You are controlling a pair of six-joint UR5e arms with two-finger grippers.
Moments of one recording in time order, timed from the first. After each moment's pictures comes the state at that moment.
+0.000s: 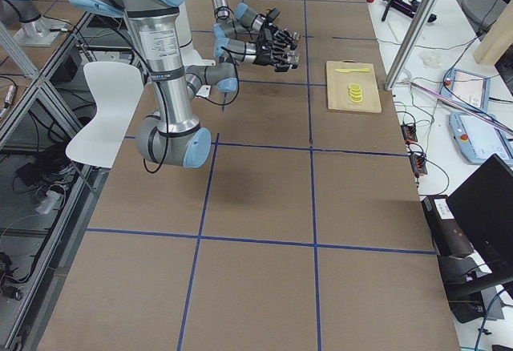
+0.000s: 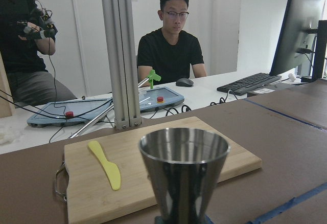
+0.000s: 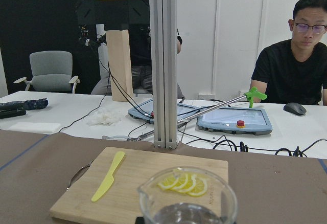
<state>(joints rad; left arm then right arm) -0.31 -2.07 -1.45 -2.89 -0.91 -0.57 0.28 -1.17 1.83 -0.84 0.64 0.91</state>
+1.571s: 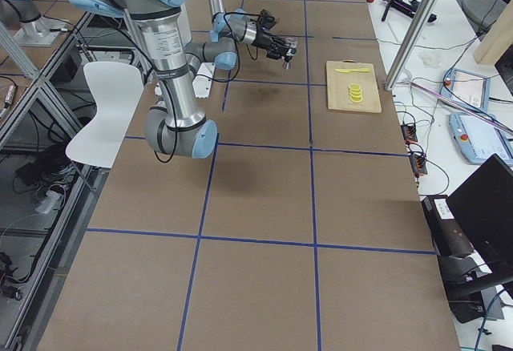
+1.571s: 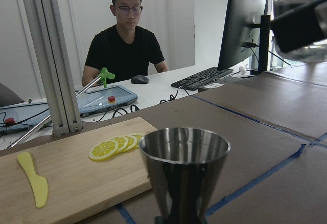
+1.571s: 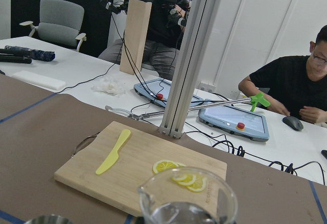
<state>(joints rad) -0.27 -2.17 -1.36 -2.91 -0.88 -0.49 0.27 -1.09 1.91 -1.13 0.69 0.76</state>
